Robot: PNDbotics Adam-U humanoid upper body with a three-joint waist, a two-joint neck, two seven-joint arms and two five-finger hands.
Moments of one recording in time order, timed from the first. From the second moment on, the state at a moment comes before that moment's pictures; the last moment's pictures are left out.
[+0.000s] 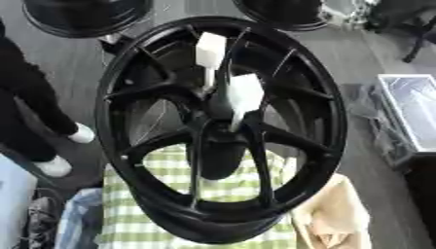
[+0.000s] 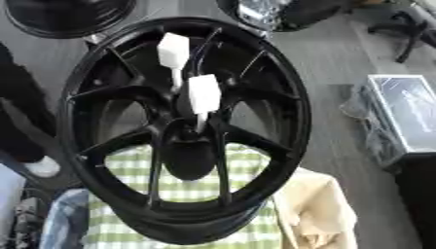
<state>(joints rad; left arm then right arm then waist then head) -0.17 0.47 0.05 -1.90 0.14 0.21 0.44 -0.91 -1.05 0.45 -1.99 -0.14 0.18 0.44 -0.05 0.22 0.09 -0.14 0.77</state>
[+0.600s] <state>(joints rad) -0.17 0.47 0.04 -1.90 0.14 0.21 0.44 -0.95 -0.99 0.56 -1.99 0.00 0.24 0.53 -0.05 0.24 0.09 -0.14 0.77</state>
